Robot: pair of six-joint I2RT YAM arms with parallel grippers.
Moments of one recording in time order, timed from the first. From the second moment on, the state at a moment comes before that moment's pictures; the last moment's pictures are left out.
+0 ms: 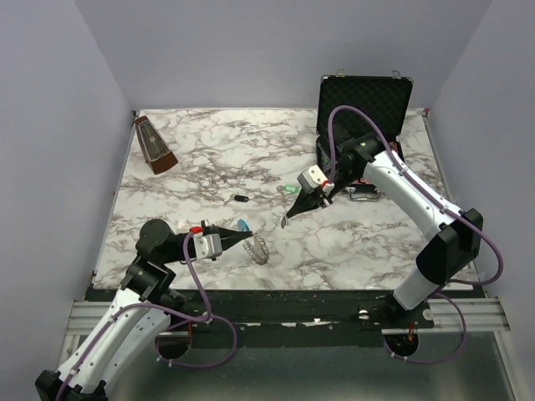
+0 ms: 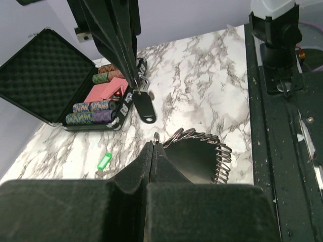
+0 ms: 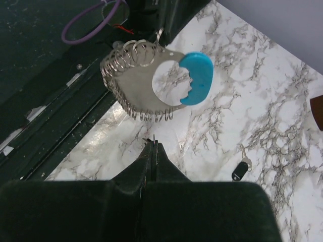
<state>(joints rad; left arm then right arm) -0.49 0.45 0.44 0.08 0.89 0.31 0.57 1.65 1.60 -1.33 -1.22 -1.65</state>
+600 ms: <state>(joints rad) -0.52 0.48 0.43 0.07 0.87 0.37 0.66 1.64 1.56 -1.33 -1.22 -1.62</state>
